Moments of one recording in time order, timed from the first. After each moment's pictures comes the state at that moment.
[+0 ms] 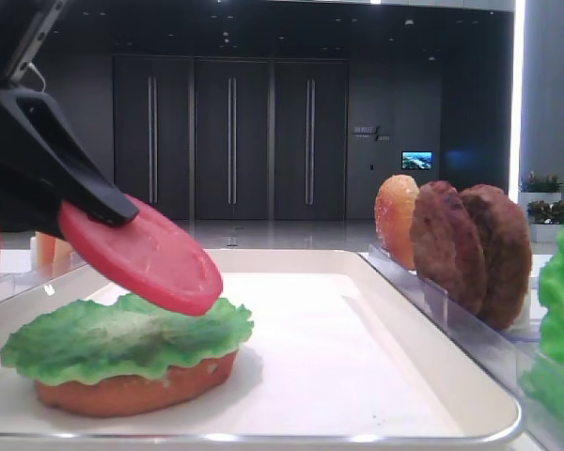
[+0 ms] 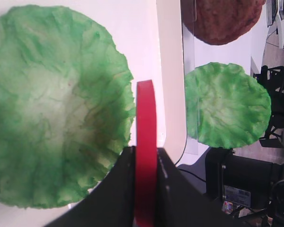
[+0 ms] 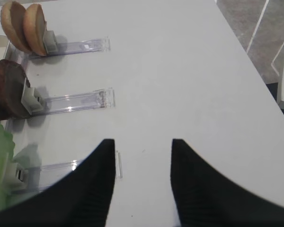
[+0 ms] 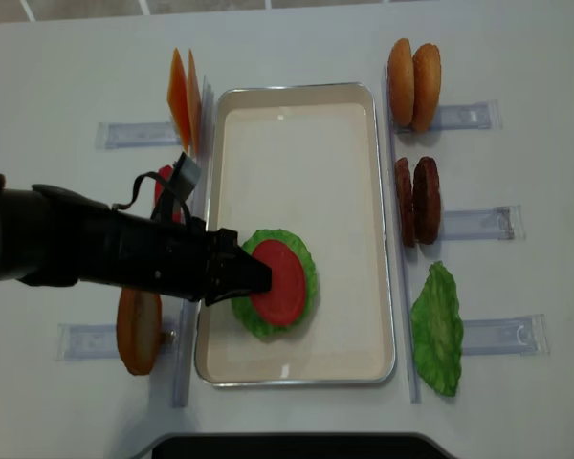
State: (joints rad) left arm -0.27 1.63 -0.54 -1.48 0.83 1.03; right arm -0.09 -0.01 -0.51 0.04 1.13 -0.01
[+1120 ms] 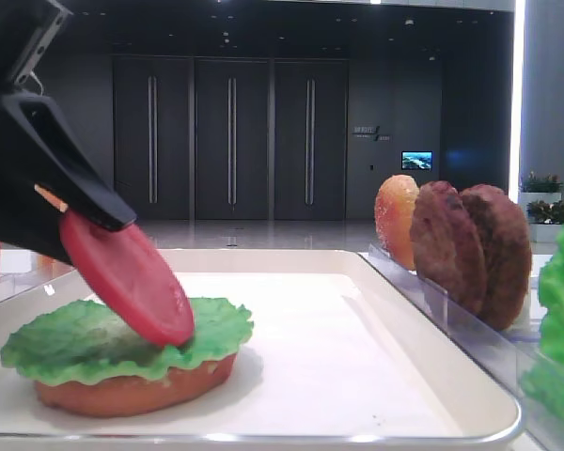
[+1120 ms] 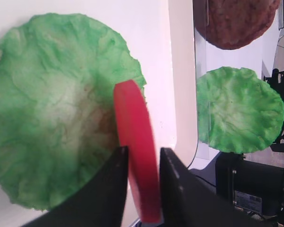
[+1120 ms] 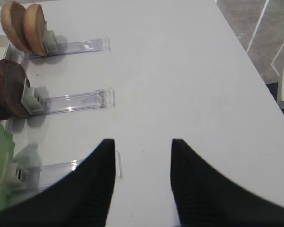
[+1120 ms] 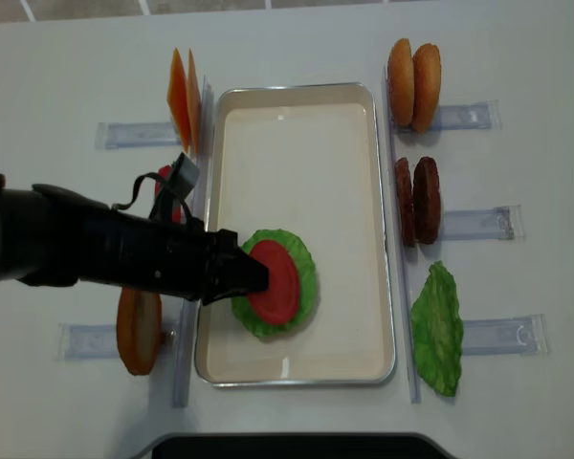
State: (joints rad) left arm -0.27 1.63 -0.54 -1.47 0.80 1.03; right arm -0.09 -0.01 -0.51 0.04 1.13 -0.01
